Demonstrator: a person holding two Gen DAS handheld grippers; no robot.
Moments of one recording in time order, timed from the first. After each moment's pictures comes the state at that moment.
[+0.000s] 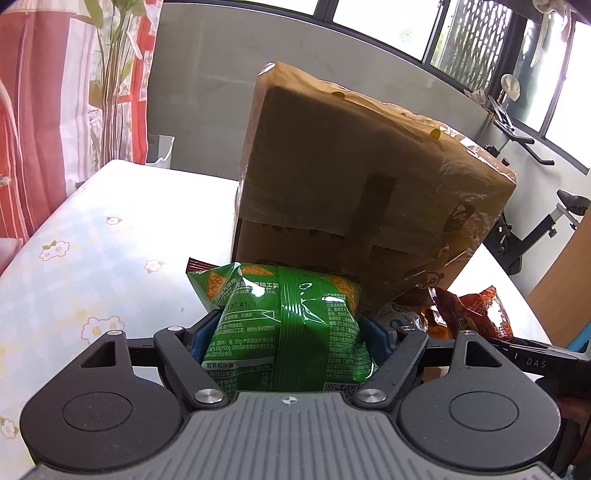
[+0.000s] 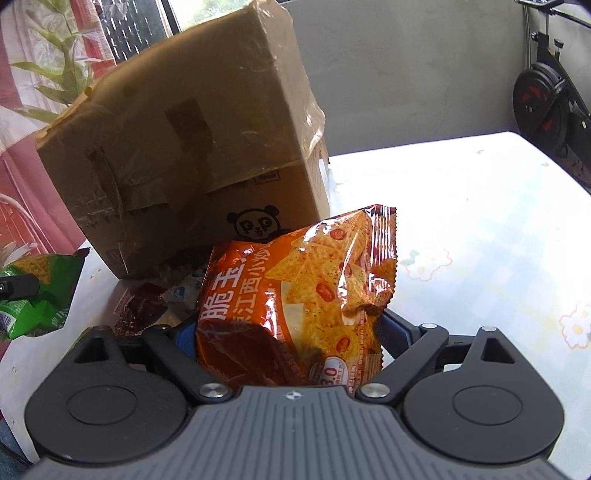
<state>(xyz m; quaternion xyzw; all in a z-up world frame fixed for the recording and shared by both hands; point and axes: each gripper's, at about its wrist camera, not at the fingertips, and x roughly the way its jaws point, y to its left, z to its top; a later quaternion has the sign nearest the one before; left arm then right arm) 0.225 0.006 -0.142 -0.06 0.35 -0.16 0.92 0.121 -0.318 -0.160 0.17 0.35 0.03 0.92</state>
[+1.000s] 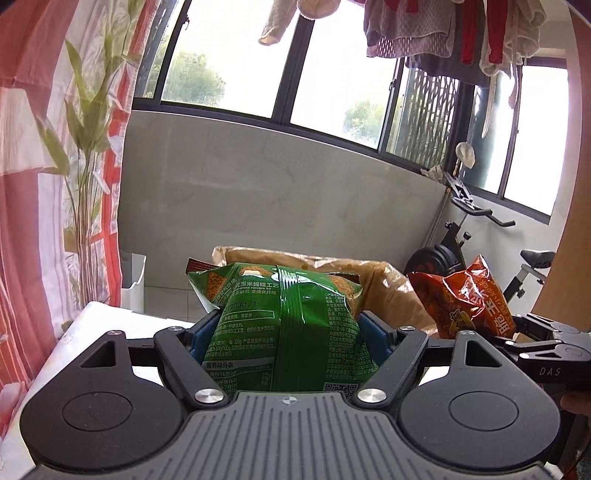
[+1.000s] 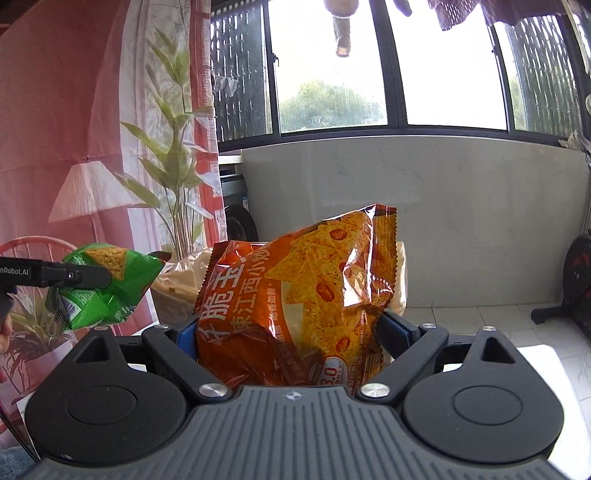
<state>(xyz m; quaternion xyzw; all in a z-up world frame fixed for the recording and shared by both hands) 0.230 -0.009 -0.010 -0.06 0.19 -0.20 0.96 0.145 -0.281 -0.005 0.05 0.17 0.12 0.98</state>
